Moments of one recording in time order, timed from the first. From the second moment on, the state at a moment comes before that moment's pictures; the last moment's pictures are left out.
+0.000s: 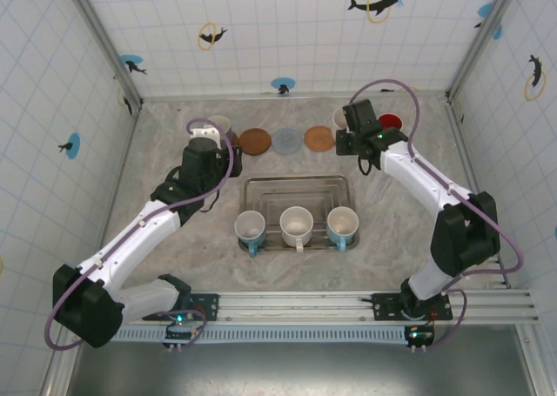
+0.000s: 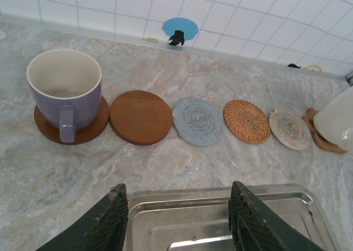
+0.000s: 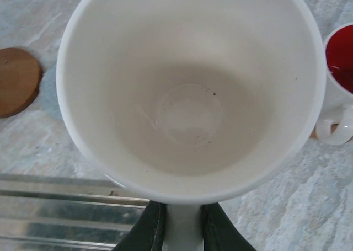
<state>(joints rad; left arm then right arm) -0.52 1.14 0.89 -0.23 -0.15 -0.42 0.45 1.62 1.33 -0.56 0.18 0.27</state>
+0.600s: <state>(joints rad) -0.52 1.11 0.89 -0.23 -0.17 -0.42 0.35 1.92 1.53 -0.61 0.17 0.21</state>
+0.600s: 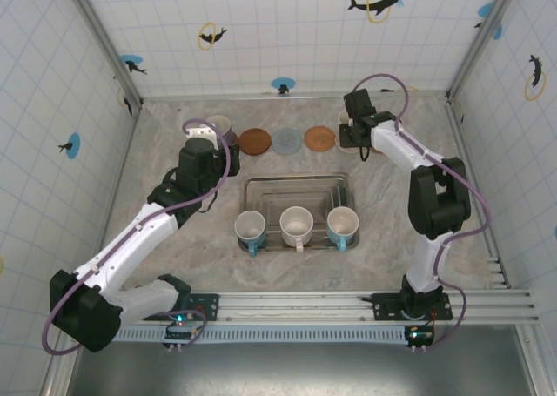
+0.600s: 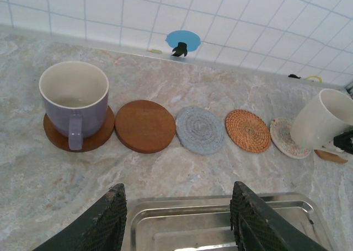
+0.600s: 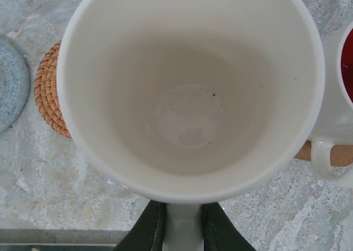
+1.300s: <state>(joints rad) -0.52 1.11 0.89 -0.22 -0.17 -0.42 0.30 2.01 1.60 -0.61 0.14 0.21</state>
